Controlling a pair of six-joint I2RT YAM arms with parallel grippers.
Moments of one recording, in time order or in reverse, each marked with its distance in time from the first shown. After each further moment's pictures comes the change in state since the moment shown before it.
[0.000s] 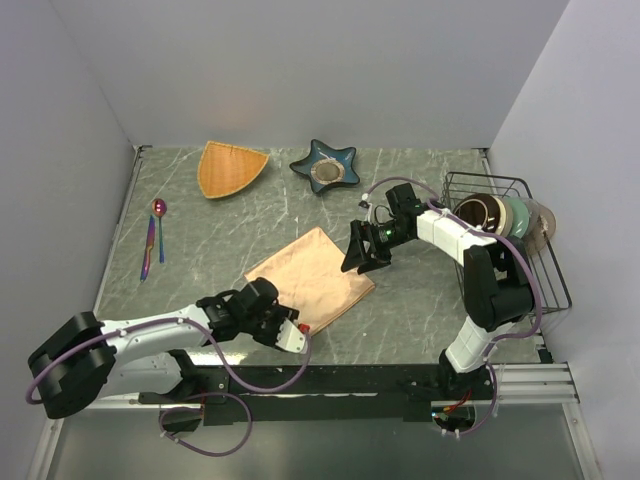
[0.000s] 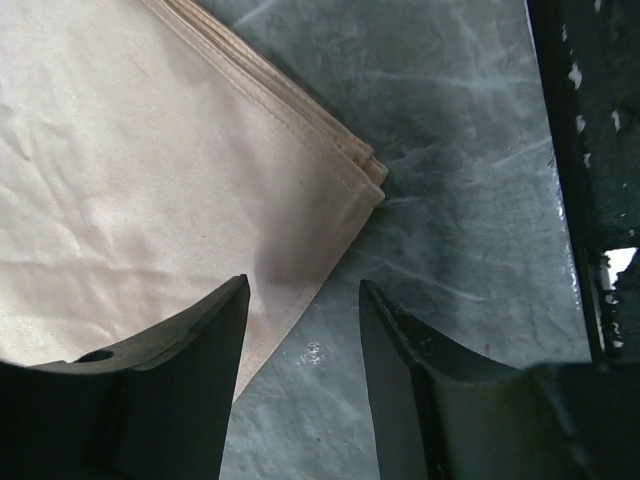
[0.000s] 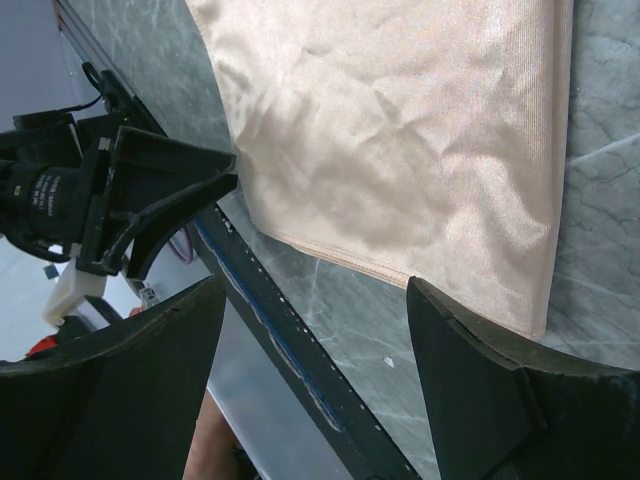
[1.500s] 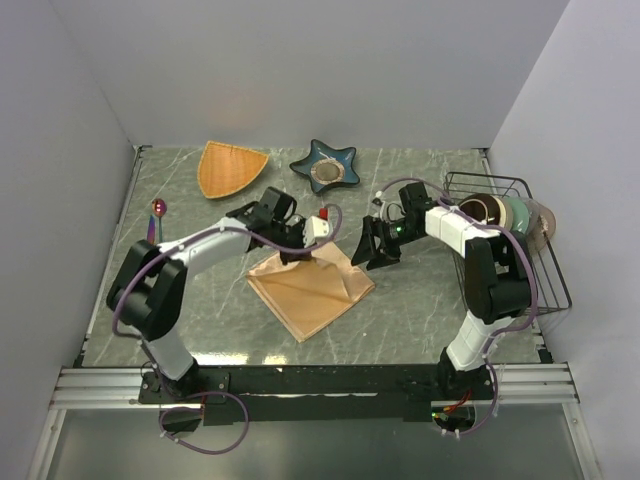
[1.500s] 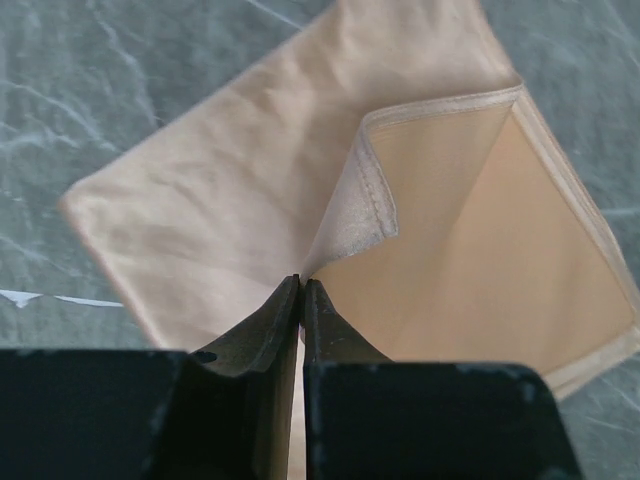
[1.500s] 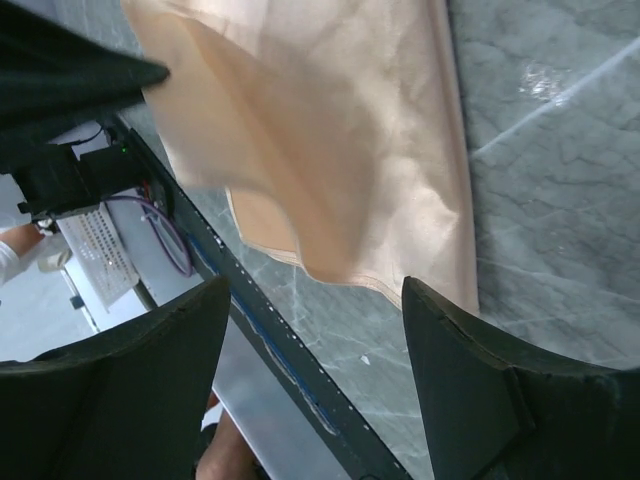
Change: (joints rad) left arm 0.330 0.531 0.686 -0.203 0.266 -0.201; right arm -0.087 0.043 0.006 -0.004 0.000 -0.008
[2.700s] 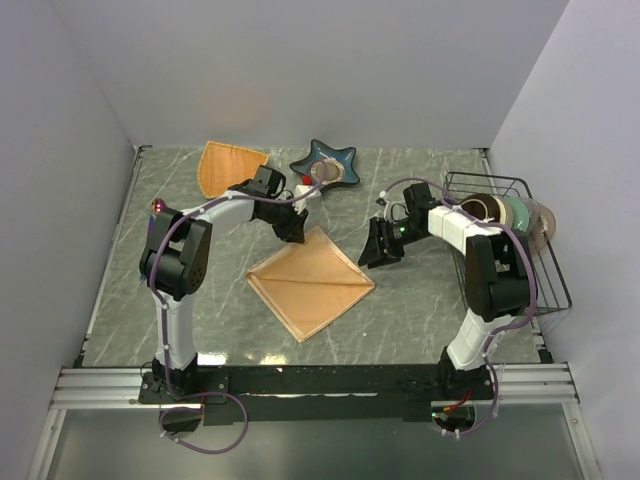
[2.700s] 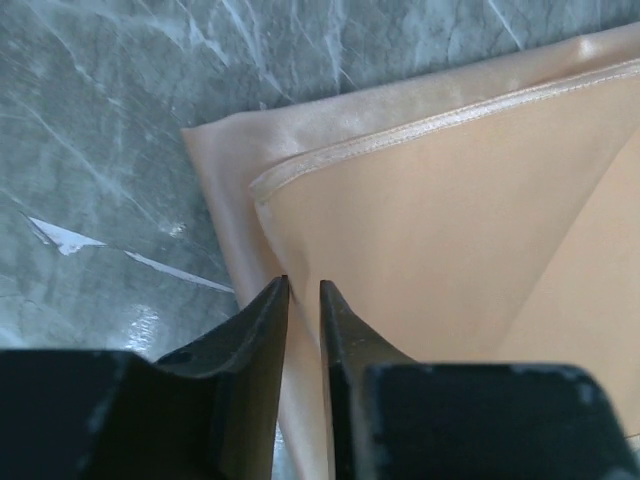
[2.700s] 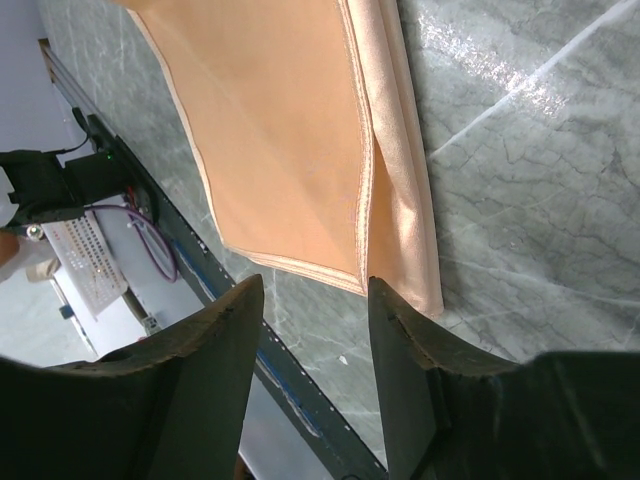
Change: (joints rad) left arm 0.195 0.365 0.314 -0.046 0.087 -0.251; right arm -0.038 0.014 -0.001 0.001 0.012 -0.040
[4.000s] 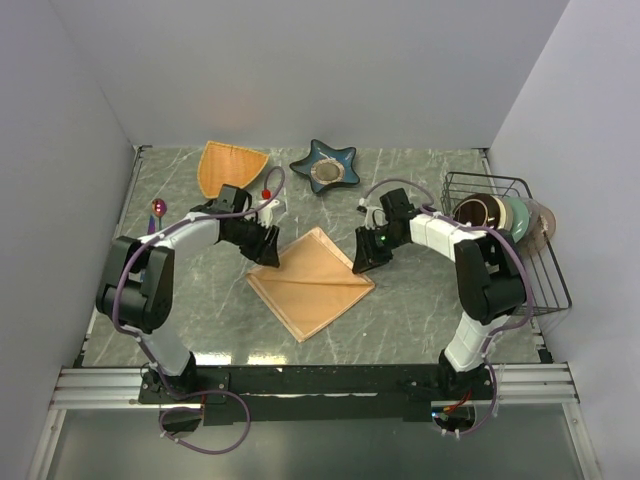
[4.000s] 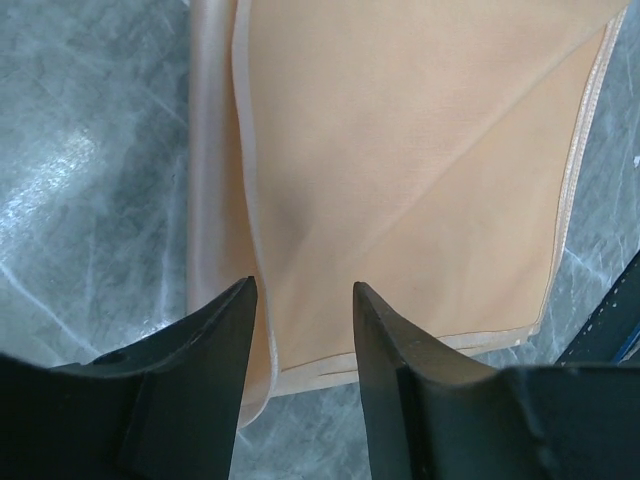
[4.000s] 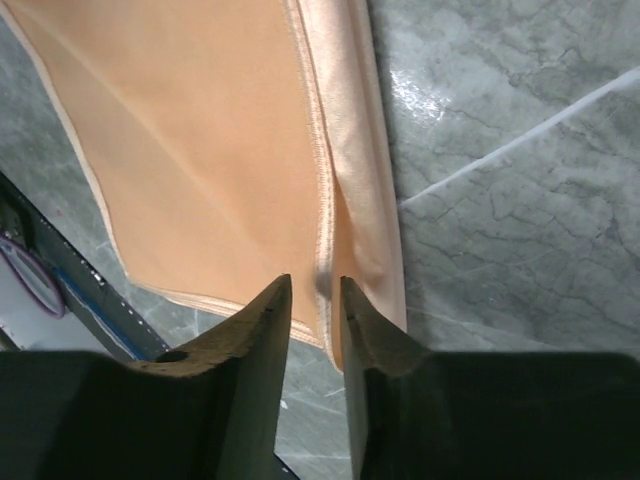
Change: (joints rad) left arm 0.113 -0.319 -0.355 -0.042 -0.035 -0.257; right arm 0.149 -0.006 -0.040 0.121 0.236 -0.014
